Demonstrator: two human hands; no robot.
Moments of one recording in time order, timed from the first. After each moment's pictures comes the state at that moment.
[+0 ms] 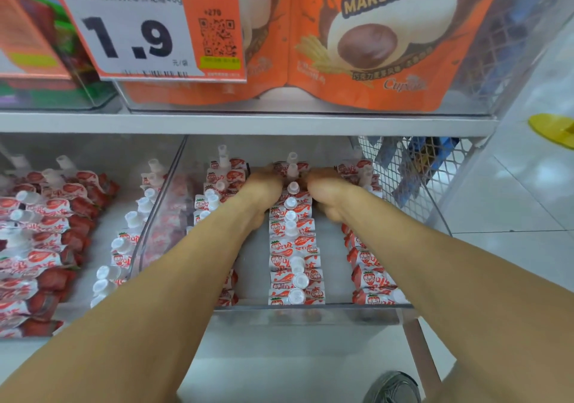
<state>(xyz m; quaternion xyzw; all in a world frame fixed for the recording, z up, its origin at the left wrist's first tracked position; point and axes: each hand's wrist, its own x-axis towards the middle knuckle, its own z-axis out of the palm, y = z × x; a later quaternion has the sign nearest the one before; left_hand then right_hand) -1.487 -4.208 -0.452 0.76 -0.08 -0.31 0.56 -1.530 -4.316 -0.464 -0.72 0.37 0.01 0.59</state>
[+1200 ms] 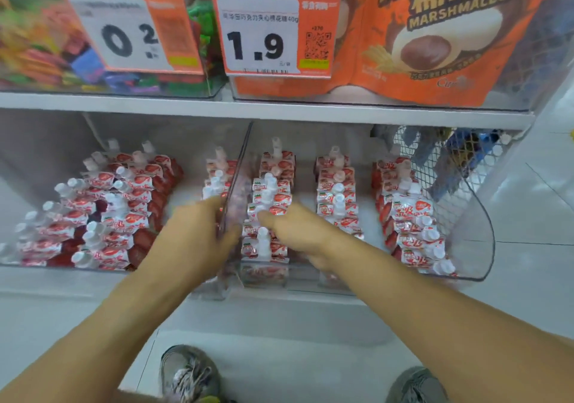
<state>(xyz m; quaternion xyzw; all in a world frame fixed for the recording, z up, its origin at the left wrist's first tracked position) -1.555 -4.005 -0.407 0.94 -0.25 0.04 0.23 -1.582 -4.165 -0.445 -0.79 0.20 0.10 0.57</state>
